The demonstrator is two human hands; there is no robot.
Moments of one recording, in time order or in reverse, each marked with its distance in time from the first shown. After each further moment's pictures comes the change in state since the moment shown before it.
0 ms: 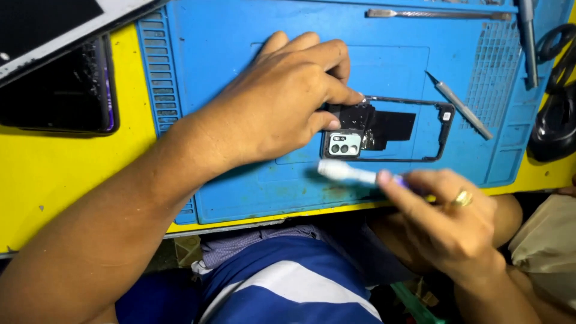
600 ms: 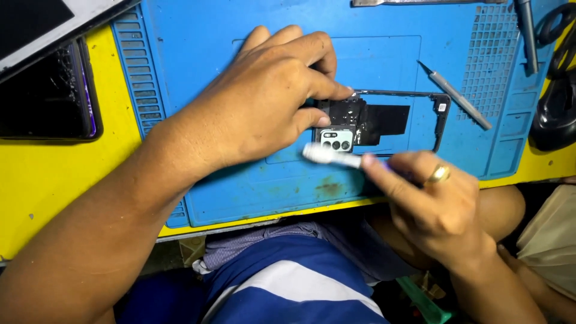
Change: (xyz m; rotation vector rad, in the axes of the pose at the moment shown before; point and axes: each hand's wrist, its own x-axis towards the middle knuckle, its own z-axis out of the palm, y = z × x) left_hand 0.003 0.002 -0.004 0.018 -0.015 0.002; right_hand 0.004 0.005 0.007 -0.037 0.031 0.010
